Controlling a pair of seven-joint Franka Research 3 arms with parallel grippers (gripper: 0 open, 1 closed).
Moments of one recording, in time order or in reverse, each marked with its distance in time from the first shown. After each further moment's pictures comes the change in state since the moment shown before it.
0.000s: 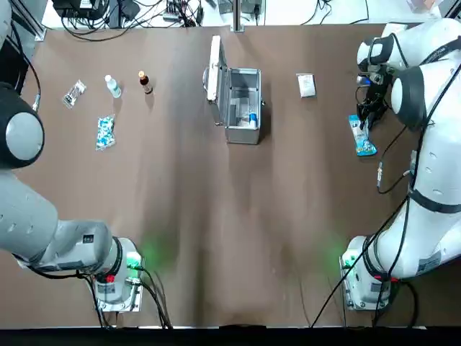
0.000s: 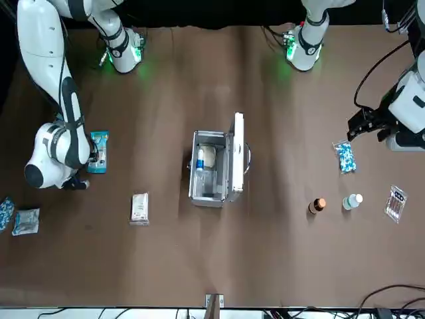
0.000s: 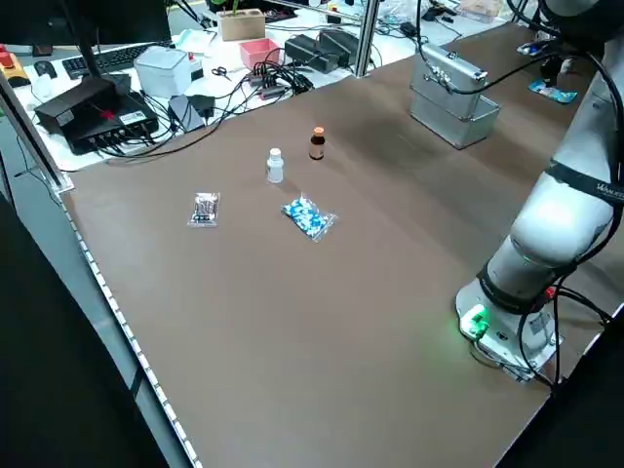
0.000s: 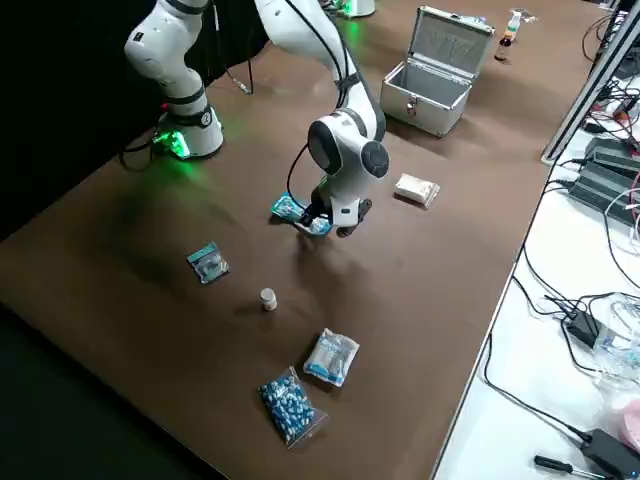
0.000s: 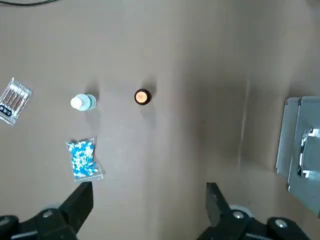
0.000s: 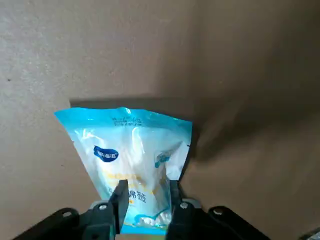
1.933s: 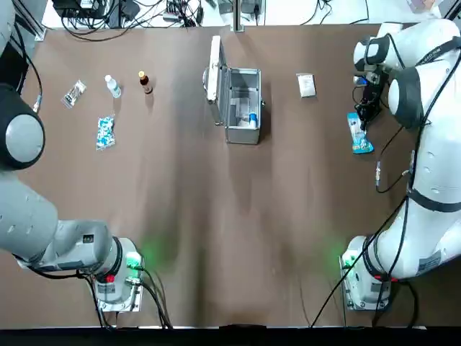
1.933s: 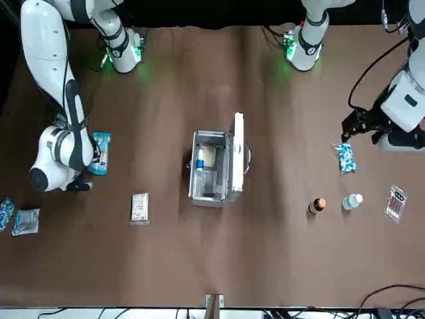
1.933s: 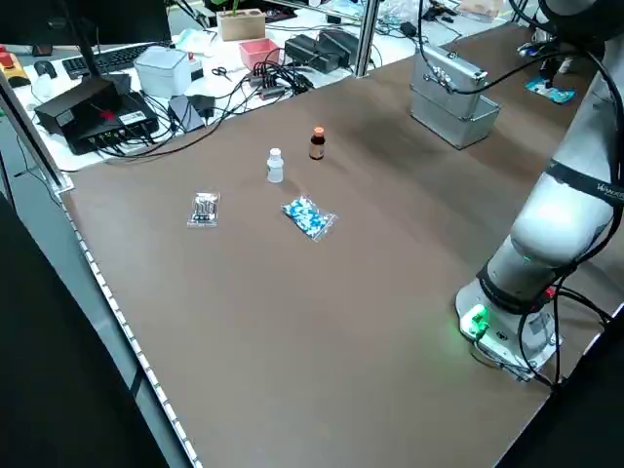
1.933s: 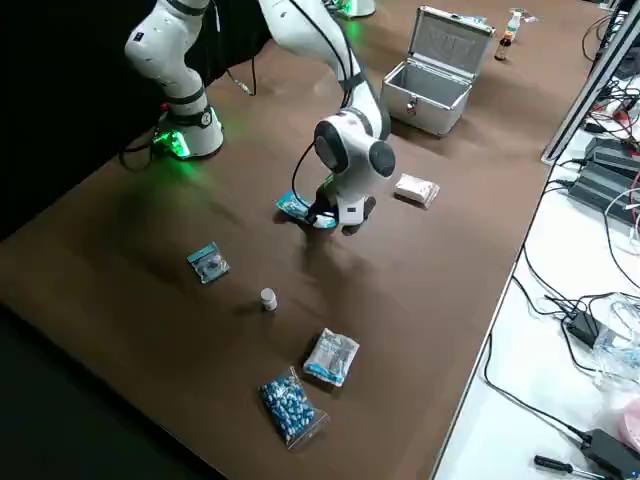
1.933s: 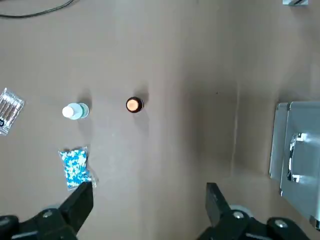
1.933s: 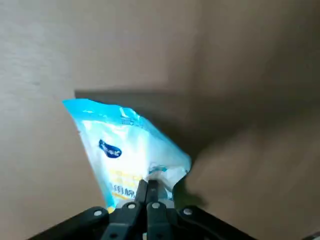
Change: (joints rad) left arm 0.002 -0.001 -0.033 -0.009 0.000 0.051 -0.013; right arm 0.016 0.017 0.016 0.056 0.000 -0.058 -0.001
